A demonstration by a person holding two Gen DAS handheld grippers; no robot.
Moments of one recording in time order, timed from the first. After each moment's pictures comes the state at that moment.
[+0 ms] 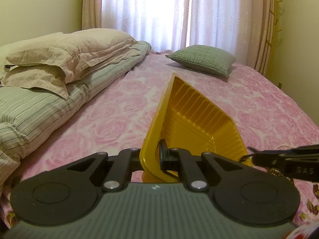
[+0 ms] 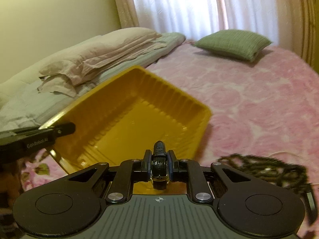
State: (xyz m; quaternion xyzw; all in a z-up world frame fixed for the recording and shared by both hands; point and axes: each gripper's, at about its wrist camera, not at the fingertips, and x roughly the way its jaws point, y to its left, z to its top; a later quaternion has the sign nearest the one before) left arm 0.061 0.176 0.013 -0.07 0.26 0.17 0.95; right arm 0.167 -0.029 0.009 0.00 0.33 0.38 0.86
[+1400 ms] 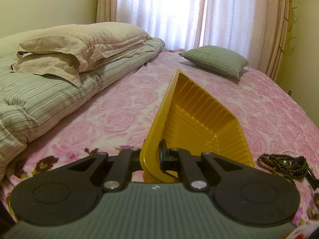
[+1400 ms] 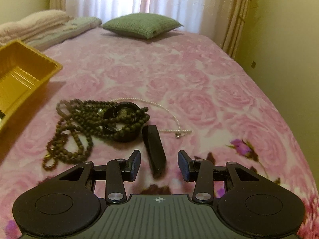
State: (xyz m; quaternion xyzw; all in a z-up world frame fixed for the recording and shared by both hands) left arm 0.050 0.179 0.008 -0.10 0.26 0.20 0.94; right arm 0.189 -0.215 -0.057 -0.09 0.35 0.14 0.92
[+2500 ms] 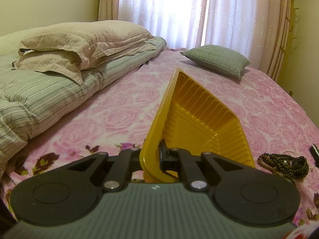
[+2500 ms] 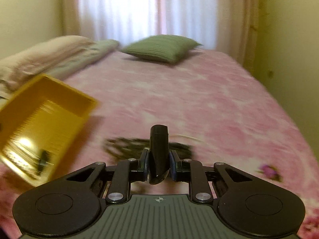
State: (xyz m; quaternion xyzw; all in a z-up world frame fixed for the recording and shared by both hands) left arm 0.048 0.179 0.005 -0.10 0.26 0.21 0.94; right arm 0.168 -0.167 0.004 -0.02 0.31 0.22 0.92
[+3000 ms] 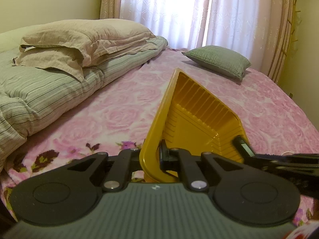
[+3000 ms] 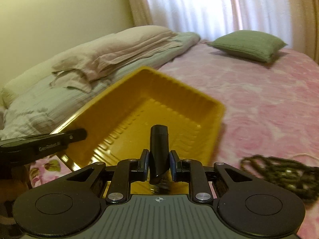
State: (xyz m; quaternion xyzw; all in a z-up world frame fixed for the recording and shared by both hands) left arm 0.046 0.179 0.002 -0.12 0.26 0.21 0.94; right arm 0.155 -0.007 0.003 -0.01 0.33 0.42 0.85
